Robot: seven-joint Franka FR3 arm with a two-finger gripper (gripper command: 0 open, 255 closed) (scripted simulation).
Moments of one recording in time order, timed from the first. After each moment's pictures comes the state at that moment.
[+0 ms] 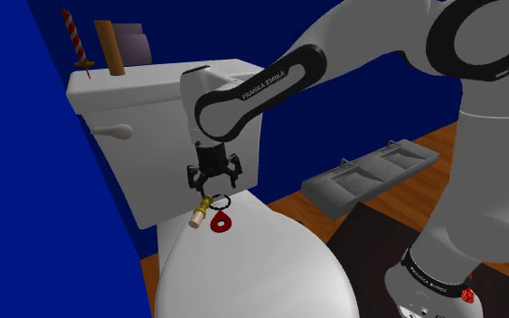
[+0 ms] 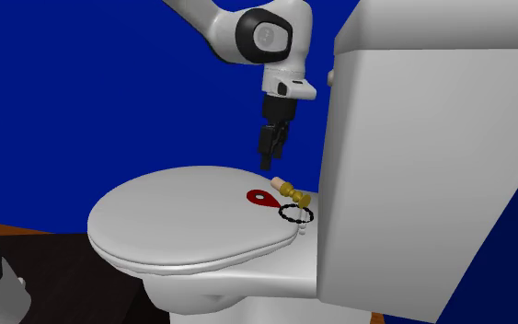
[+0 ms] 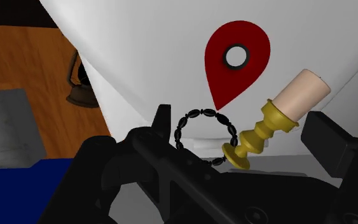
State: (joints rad) arm 0.06 0.29 0.38 -1.90 -0.08 2.05 0.89
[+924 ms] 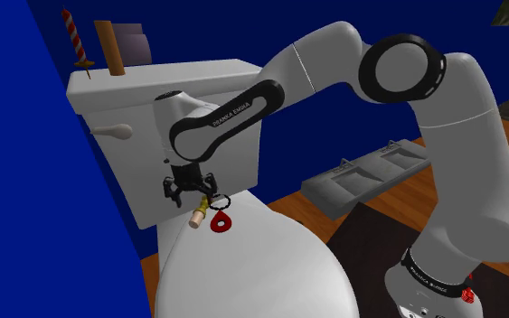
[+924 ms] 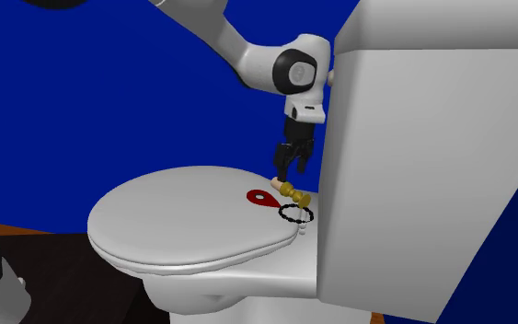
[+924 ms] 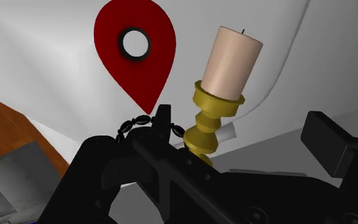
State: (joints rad) arm 0.05 0.62 0.48 -1.61 -0.26 2.06 1.36
